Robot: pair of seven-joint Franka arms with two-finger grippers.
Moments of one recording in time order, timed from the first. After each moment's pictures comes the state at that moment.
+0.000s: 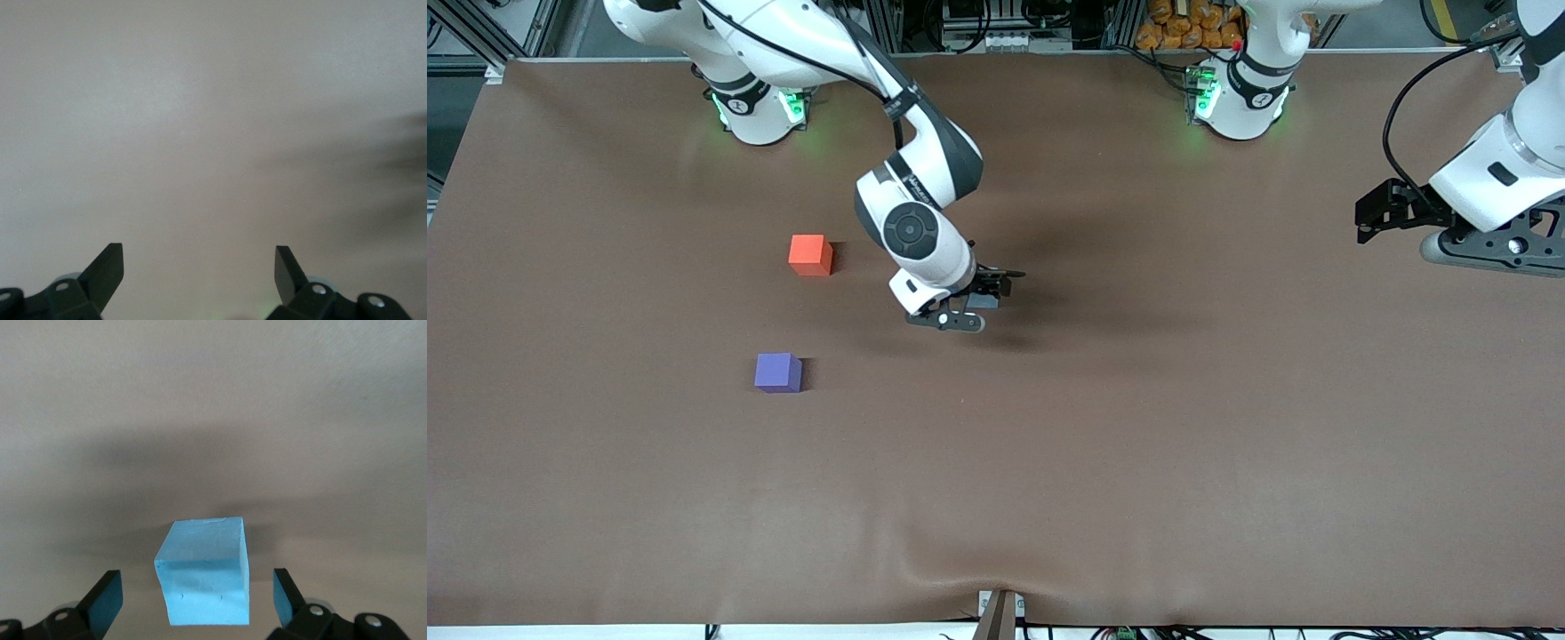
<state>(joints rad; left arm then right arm) -0.05 0.04 -0.09 -1.54 0.06 1.53 0.05 0.72 0.59 0.02 -1.71 0.28 2.26 0.71</state>
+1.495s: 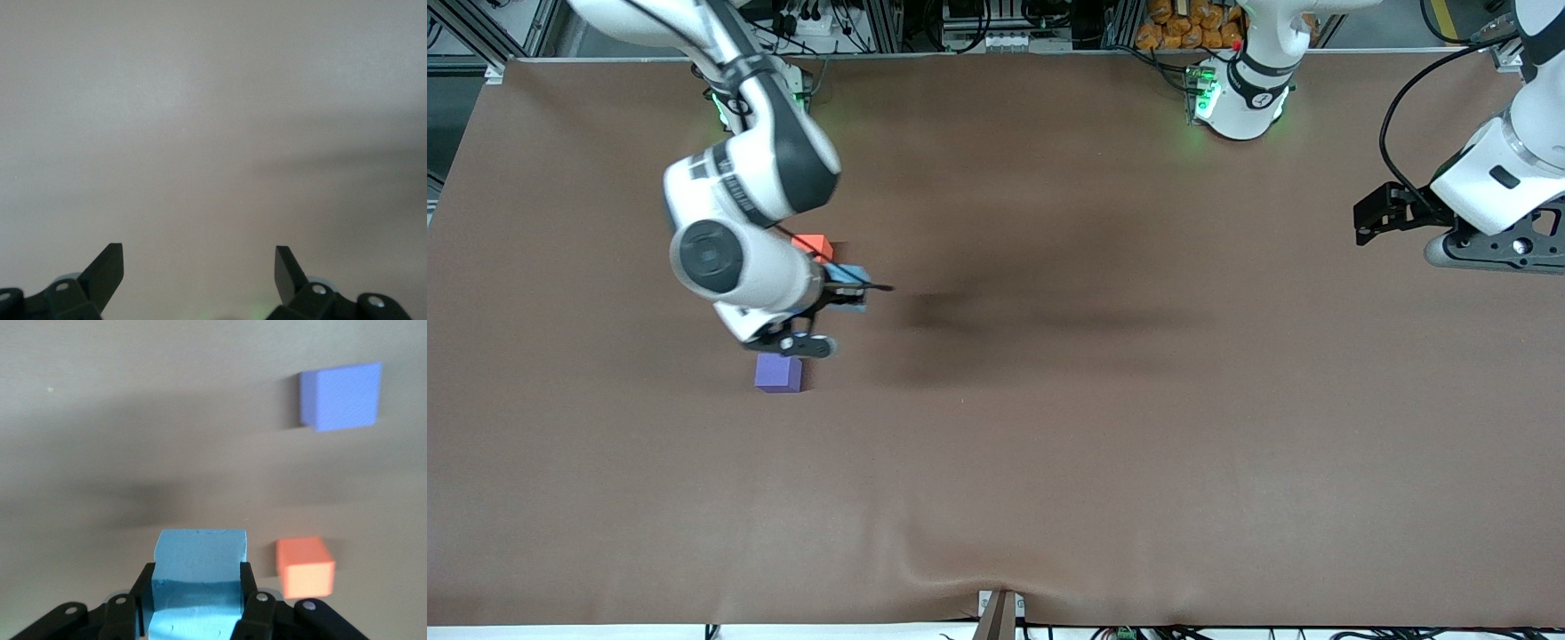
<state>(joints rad) -0.05 0.04 -0.09 -1.54 0.06 1.53 -0.01 0.38 0.35 -0.01 -1.69 0.17 1.79 0.38</state>
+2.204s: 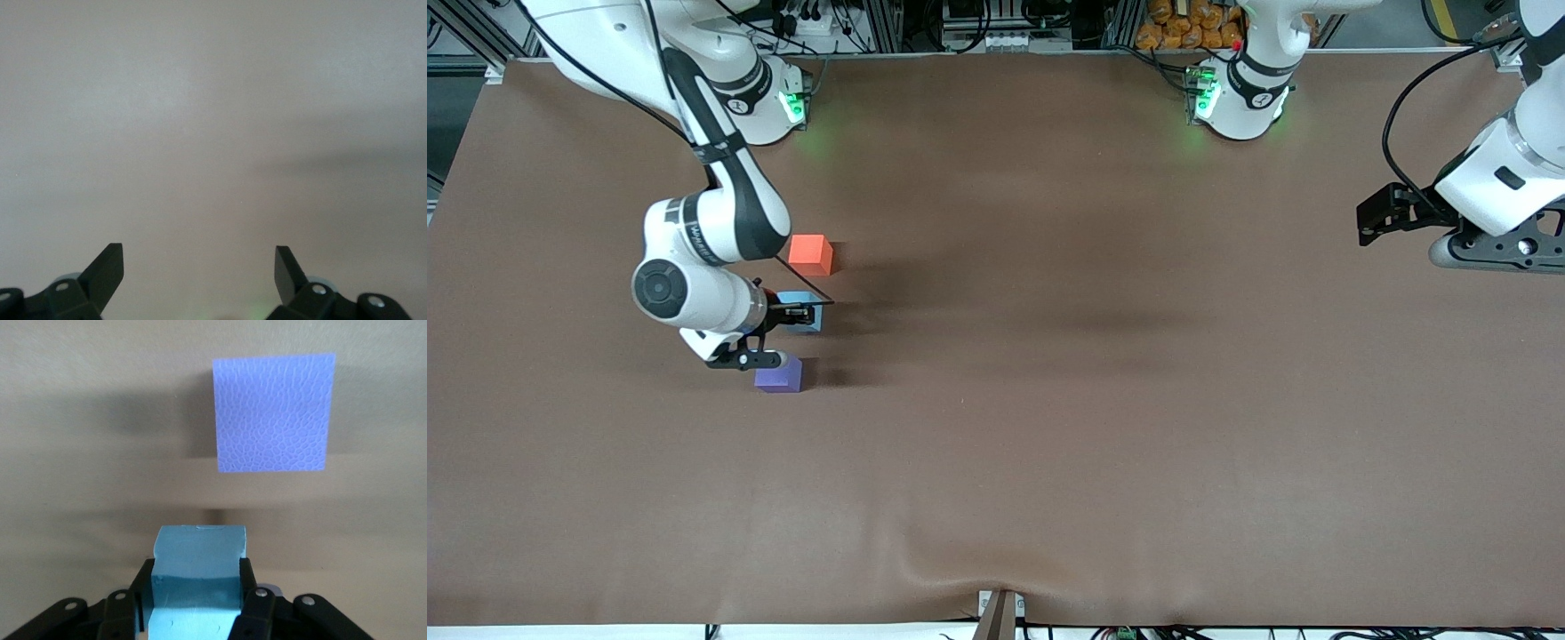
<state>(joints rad) -0.05 0.04 -0.09 -1.54 0.06 1.53 -0.02 0.24 0.35 0.01 -2.09 0.17 2.24 0.14</state>
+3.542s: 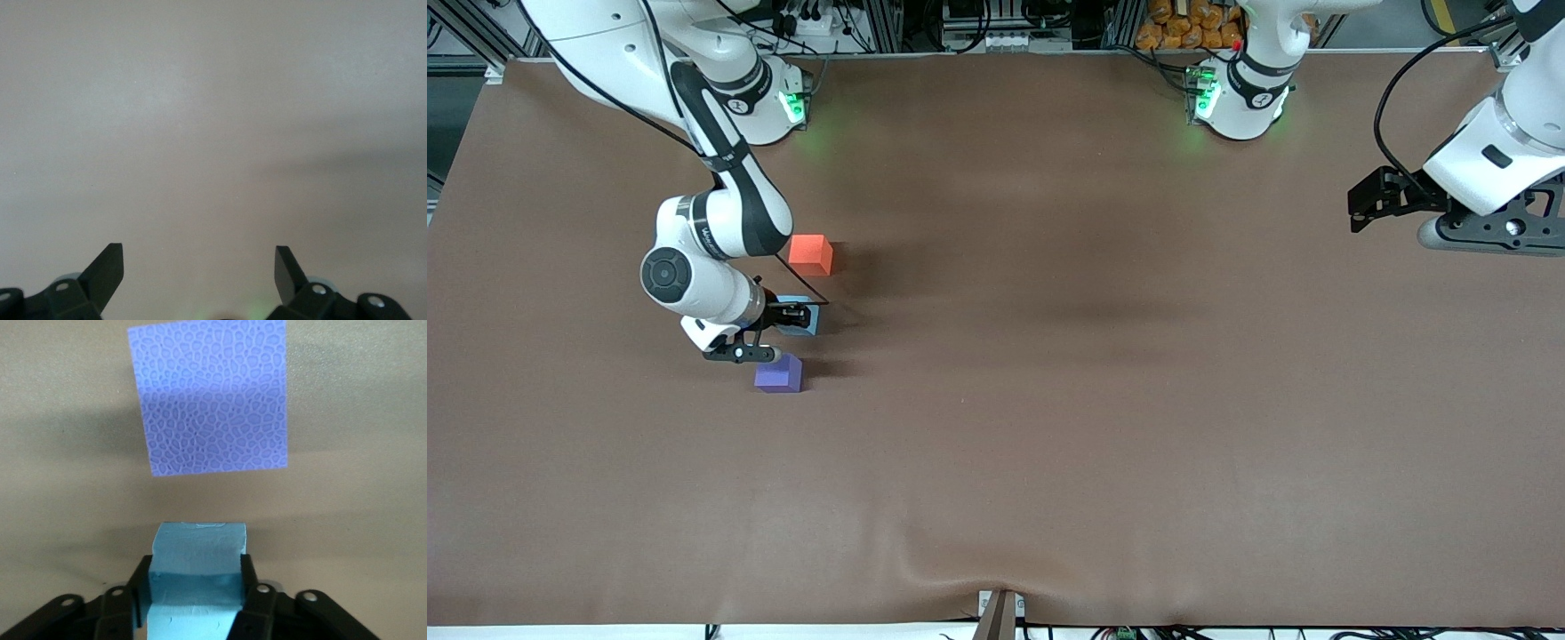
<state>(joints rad) -0.05 0.00 -0.11 -1.58 0.05 1.53 -0.03 0.22 0.36 0.00 -2.19 0.17 2.40 0.14</state>
